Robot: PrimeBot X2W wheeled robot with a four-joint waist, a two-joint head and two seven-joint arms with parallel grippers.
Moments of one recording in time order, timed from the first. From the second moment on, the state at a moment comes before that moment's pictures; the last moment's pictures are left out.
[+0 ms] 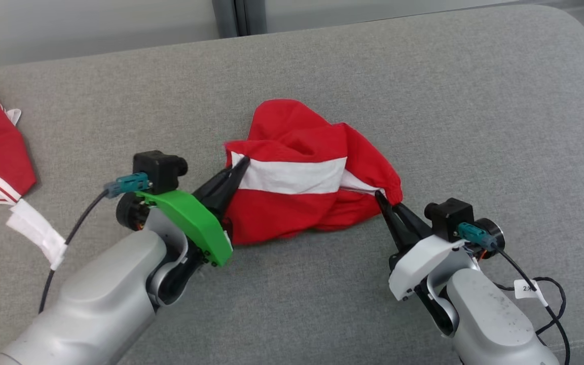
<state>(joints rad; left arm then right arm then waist) -0.79 0.39 -1.12 0.48 -1.21 -0.13 -0.23 -0.44 -0.05 0.33 0.61 0.26 0.13 -0.26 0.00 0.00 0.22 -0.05</state>
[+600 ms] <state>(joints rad) -0.61 0.62 -0.77 0.13 -1.14 -0.07 -0.26 -0.46 -0.23 0.37 0.26 0.31 0.13 -0.13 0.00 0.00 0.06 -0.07</state>
